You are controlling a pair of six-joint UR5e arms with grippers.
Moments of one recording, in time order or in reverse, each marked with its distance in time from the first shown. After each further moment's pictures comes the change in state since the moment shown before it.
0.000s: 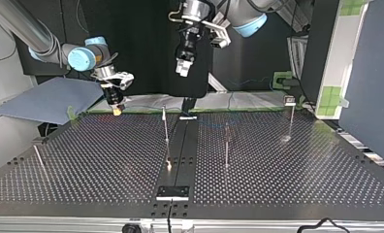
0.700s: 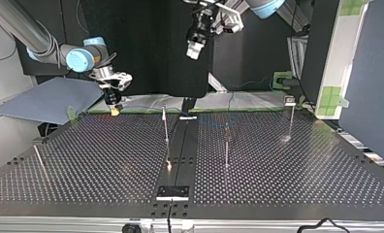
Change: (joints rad) left arm 0.000 0.103 -0.177 0.032 0.050 0.013; right arm -0.009 -0.001 -0.008 0.028 0.015 -0.003
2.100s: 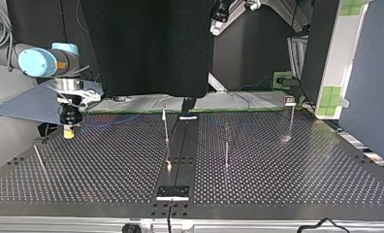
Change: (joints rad) left arm 0.010 -0.115 -0.286 0.177 -0.007 0.014; right arm -0.067 -0.253 -0.080 0.131 0.164 0.001
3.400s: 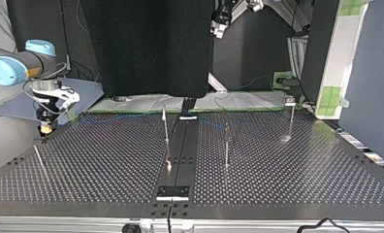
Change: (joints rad) left arm 0.025 0.000 0.001 -0.001 -0.022 0.011; right arm -0.118 0.000 -0.078 0.275 0.029 -0.146
